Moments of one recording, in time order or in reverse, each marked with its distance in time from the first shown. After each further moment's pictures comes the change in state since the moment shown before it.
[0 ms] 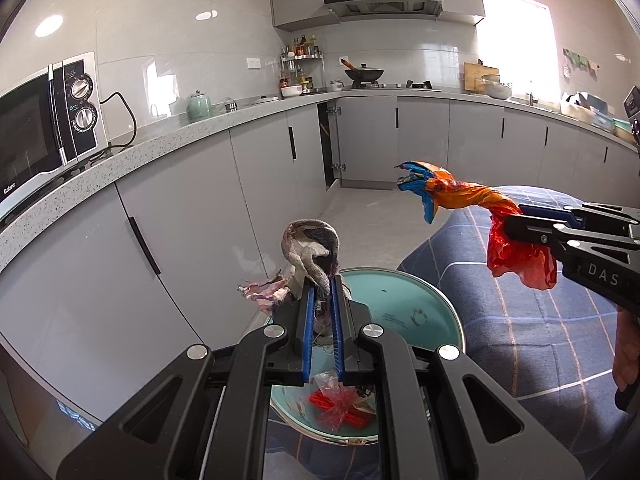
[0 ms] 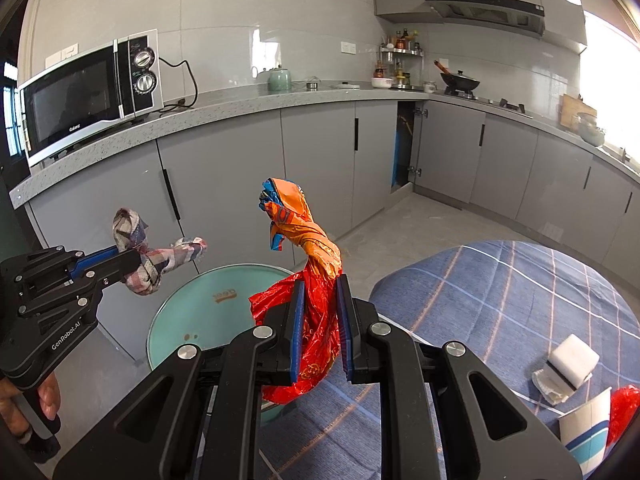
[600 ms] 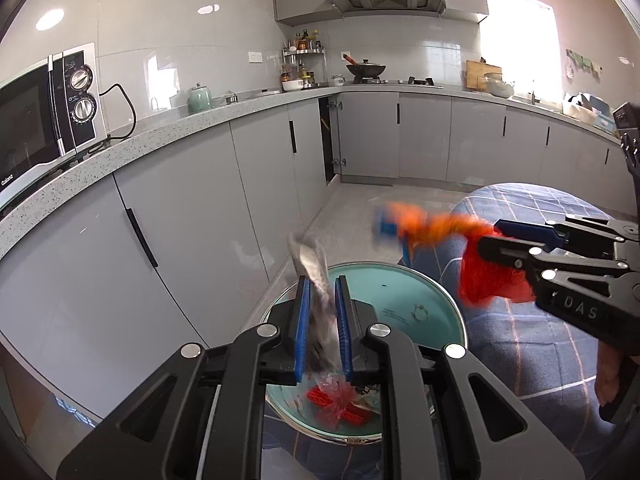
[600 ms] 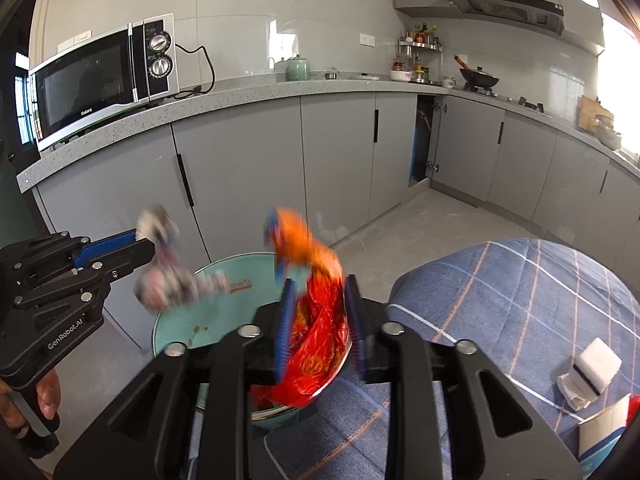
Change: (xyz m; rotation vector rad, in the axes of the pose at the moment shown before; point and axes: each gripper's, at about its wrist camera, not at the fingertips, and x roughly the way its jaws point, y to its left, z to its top) left arm 0.009 0.004 -0.004 -0.012 0.018 -0.002; right arm 0.021 0.011 -0.009 -0.026 0.030 0.048
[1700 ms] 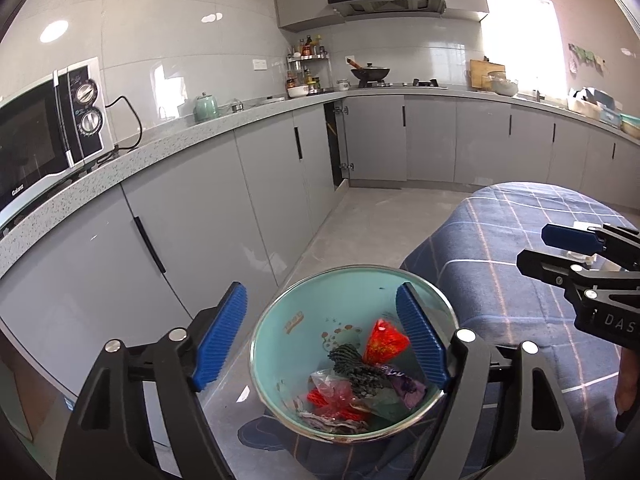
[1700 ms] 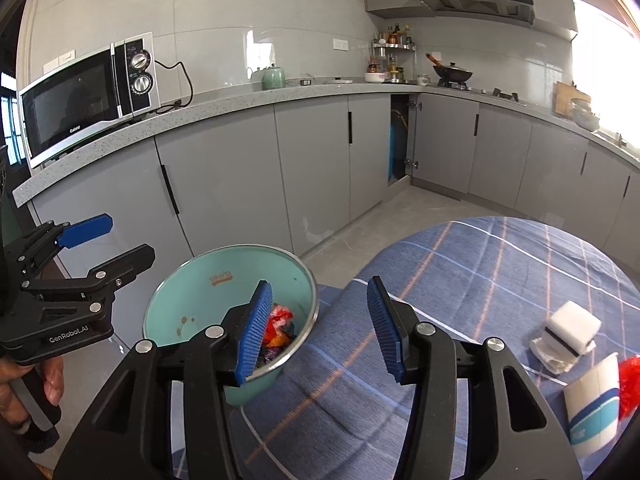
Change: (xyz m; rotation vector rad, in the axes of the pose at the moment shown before) left arm -0.008 -0.021 0.000 0.025 -0.024 0.041; right arm -0.039 -0.027 -0.025 0.066 -0.034 -0.053
